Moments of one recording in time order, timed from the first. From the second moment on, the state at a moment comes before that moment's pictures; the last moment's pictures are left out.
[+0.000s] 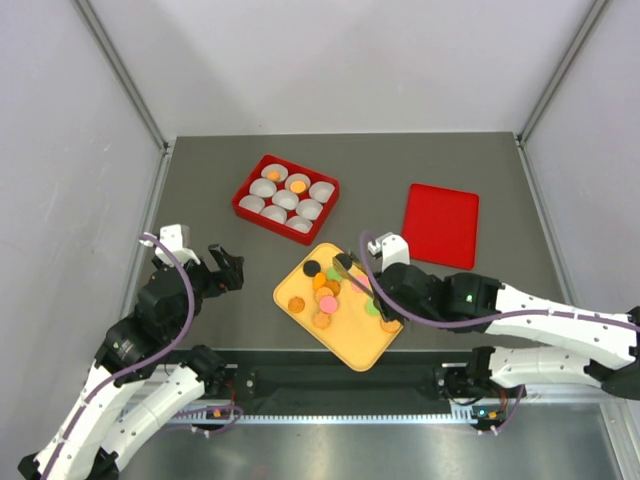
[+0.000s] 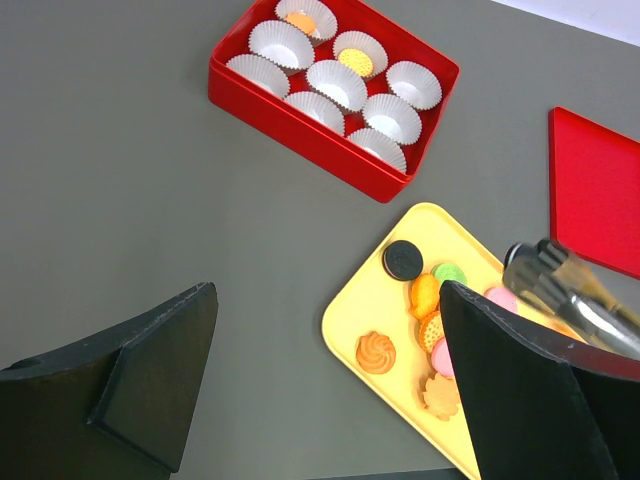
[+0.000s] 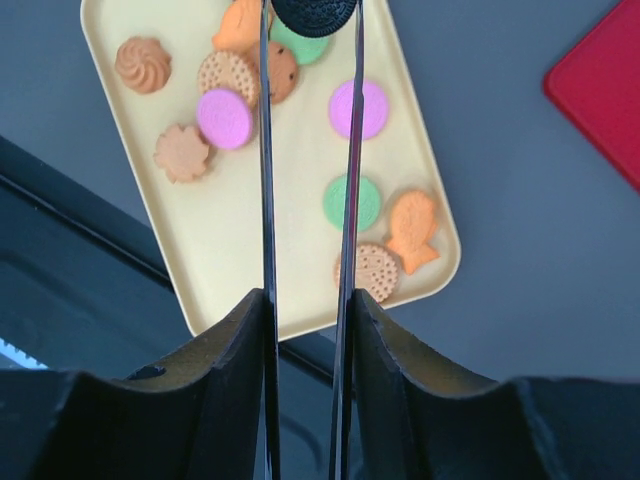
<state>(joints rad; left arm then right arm) -0.62 0.42 0.84 -0.76 -0.46 -0.50 1.24 1.02 0.97 -0.84 0.44 0.56</state>
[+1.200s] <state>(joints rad) -0.62 0.42 0.84 -0.76 -0.47 -0.50 0.73 1.81 1.52 -0.46 0.19 0.21</state>
